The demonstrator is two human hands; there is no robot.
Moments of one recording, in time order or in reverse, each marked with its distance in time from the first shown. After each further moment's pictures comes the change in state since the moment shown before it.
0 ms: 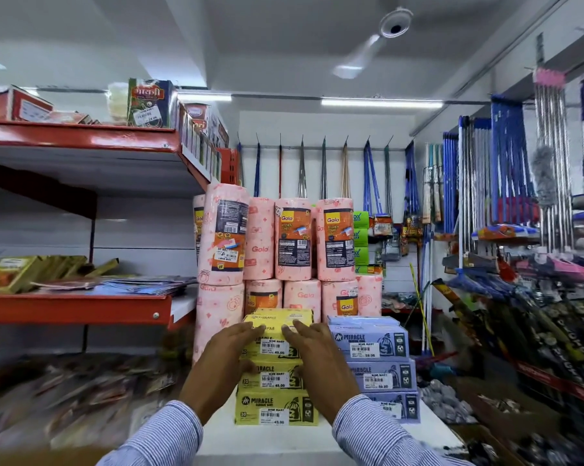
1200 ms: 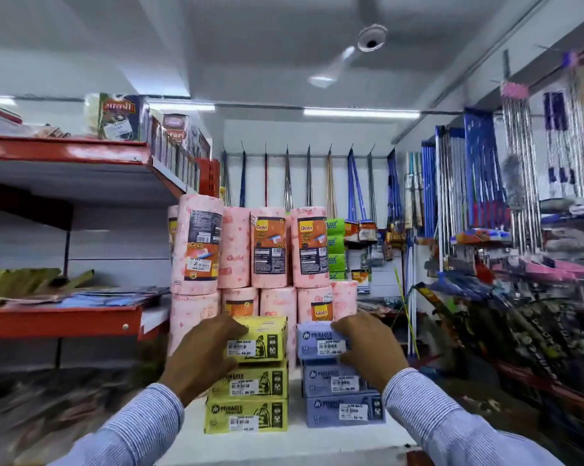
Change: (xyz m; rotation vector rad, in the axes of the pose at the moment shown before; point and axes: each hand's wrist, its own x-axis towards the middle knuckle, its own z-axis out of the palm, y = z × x) left_hand 0.015 0.041 -0.019 0.250 -0.031 0.115; right_hand -0.021 0.088 -0.091 -0.279 -0.066 0.134
